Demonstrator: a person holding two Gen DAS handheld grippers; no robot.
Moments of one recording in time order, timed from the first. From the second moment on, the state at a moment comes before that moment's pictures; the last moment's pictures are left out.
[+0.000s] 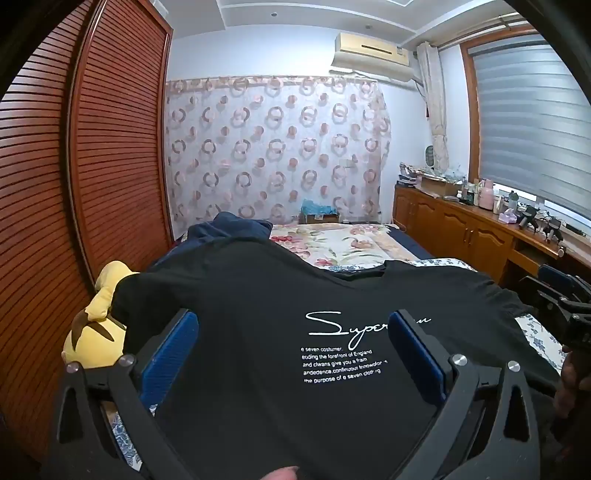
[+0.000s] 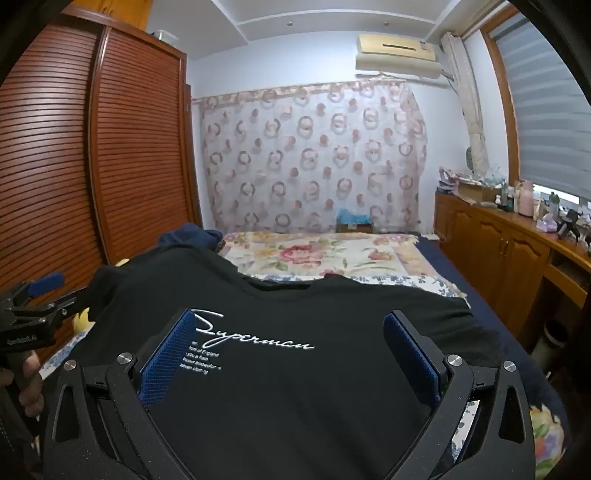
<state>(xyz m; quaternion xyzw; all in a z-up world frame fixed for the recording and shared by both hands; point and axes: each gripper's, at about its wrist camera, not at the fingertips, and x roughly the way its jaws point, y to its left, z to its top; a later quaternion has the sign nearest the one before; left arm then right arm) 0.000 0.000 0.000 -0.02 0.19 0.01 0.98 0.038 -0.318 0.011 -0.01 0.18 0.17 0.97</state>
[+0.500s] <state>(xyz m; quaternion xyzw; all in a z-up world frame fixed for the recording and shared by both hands) -0.001 0.001 0.000 -0.01 0.19 0.01 0.98 0.038 -0.318 0.011 -0.01 0.18 0.17 0.97</state>
